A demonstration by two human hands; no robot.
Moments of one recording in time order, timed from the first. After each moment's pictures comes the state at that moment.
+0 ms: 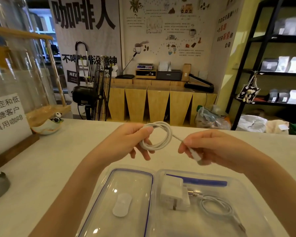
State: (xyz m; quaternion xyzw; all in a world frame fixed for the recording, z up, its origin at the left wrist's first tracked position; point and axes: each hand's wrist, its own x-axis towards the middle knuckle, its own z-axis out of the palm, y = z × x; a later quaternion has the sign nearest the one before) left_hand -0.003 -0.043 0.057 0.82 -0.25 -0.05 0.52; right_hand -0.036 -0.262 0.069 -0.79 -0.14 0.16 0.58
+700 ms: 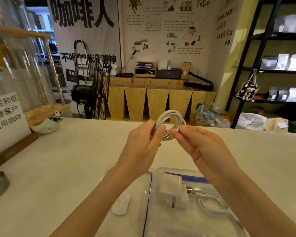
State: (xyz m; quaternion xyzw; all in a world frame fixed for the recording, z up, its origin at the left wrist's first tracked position) left_hand -0.017 -0.086 0.031 0.81 -0.25 0.19 0.49; right_hand -0.048 -0.226 0.050 -0.52 0.01 -0.02 0.86
